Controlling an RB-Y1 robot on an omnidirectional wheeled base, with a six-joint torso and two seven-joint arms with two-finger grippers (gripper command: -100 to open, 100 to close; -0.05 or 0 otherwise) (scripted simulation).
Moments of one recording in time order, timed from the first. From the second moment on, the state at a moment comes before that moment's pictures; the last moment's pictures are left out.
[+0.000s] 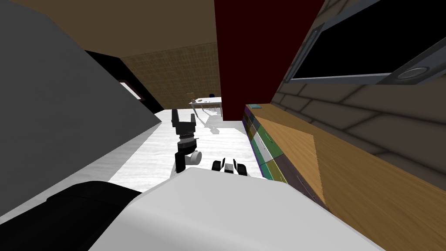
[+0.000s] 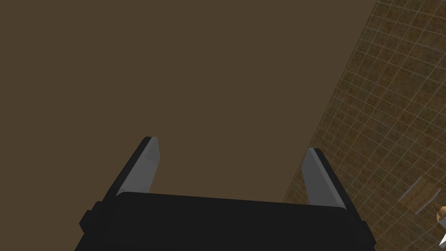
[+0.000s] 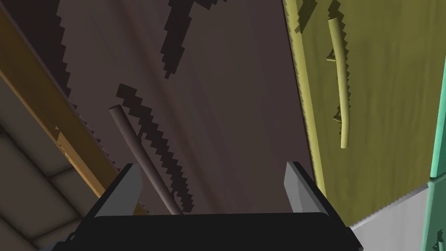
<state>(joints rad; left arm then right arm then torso) 0.46 -0.03 -0.04 -2.38 0.02 -0.49 0.12 0.02 -0.29 0.66 -0.55 0.83 1.36 0.09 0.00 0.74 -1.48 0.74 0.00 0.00</state>
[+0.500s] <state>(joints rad) 0.46 -0.03 -0.04 -2.38 0.02 -0.49 0.12 0.03 -0.33 0.67 -0.56 0.84 1.43 0.13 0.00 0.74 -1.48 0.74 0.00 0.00</state>
